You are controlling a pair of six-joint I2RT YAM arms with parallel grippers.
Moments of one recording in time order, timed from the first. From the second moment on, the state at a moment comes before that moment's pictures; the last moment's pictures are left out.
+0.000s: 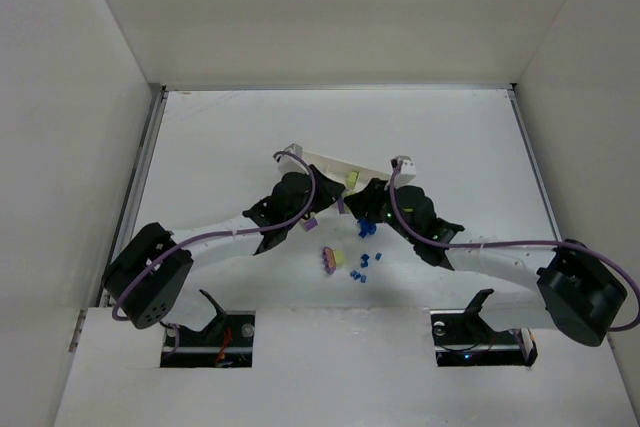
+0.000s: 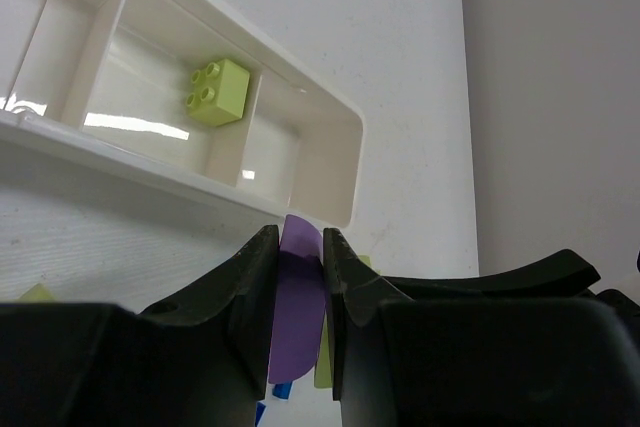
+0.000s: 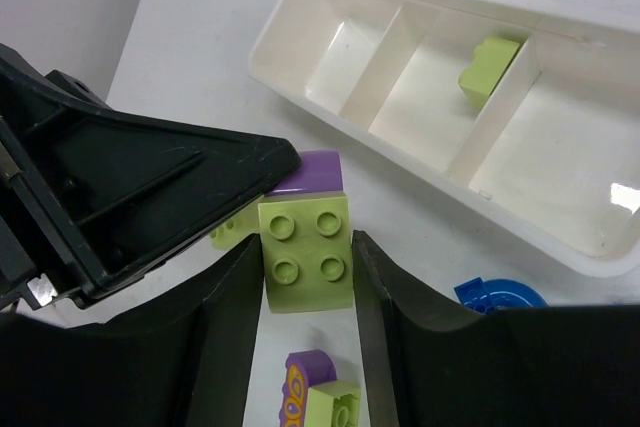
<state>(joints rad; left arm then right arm) -0.78 1.41 0.65 0.40 -0.18 -1.03 0.81 1.26 0.53 0.44 0.19 0.72</state>
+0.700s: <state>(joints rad) -0.71 1.31 0.58 0.40 -0.20 -0.99 0.69 1.08 0.51 0.48 0.11 0.76</state>
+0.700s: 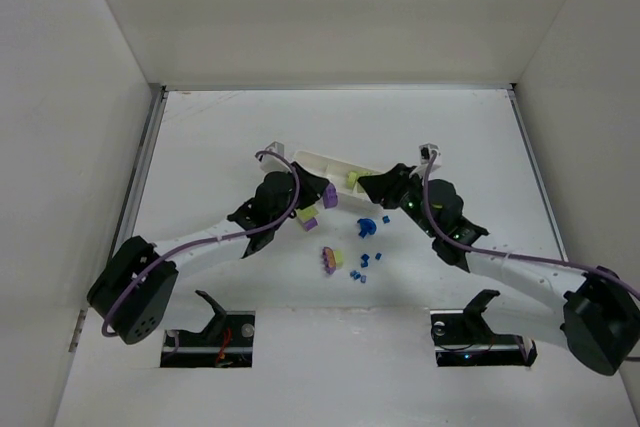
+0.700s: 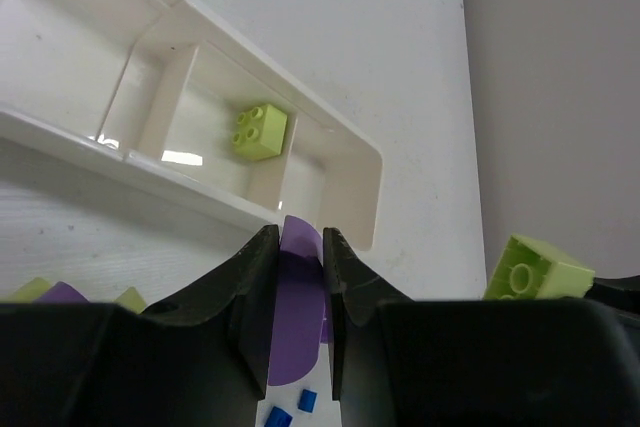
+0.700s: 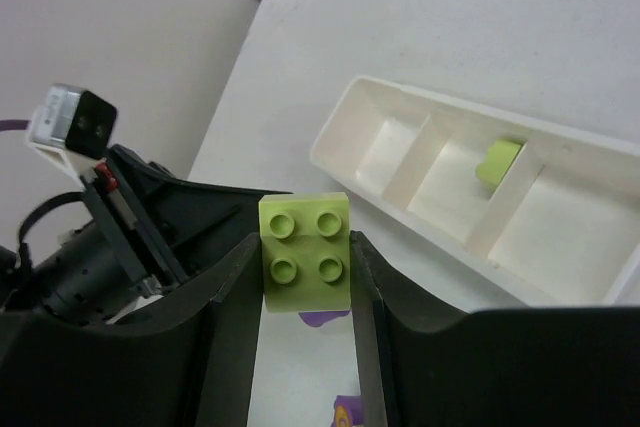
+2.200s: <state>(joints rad) -0.55 1.21 0.49 0.54 -0.34 -0.73 0.66 1.65 0.84 0.46 0.17 0.70</state>
